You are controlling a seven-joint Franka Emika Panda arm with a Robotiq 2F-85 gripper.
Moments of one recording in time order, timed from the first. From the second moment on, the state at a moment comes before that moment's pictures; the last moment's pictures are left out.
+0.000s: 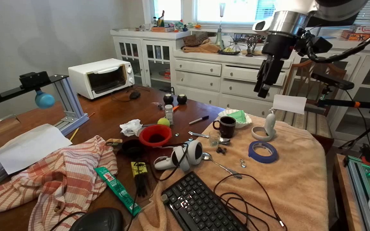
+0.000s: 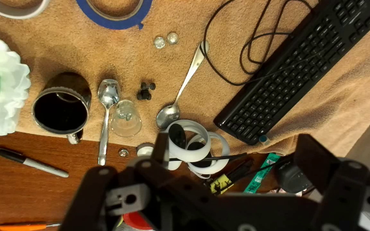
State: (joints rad) arm 0.13 -0.42 -0.22 -2.49 0.22 2.18 -0.48
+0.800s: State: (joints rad) arm 0.13 -0.35 -0.13 -2.50 0.28 2.43 -0.40
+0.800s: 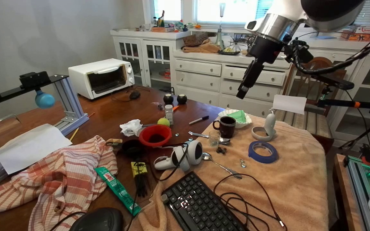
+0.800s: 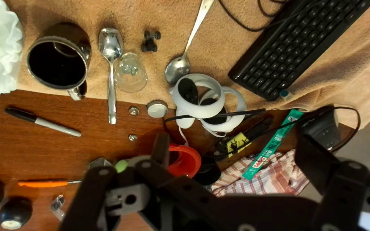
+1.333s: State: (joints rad) arm 0.16 -0.17 -0.06 -2.47 0.28 2.57 -0.44
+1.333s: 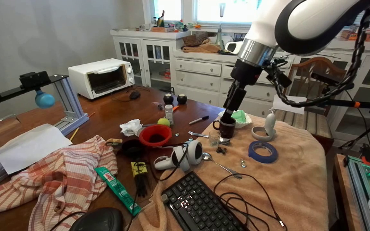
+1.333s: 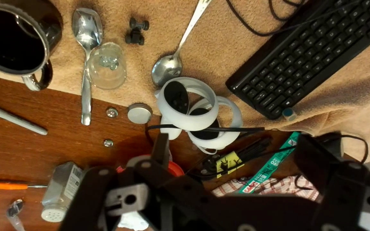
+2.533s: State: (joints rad) arm 0.10 0.03 0.00 -2.36 0.28 2.62 -1.04
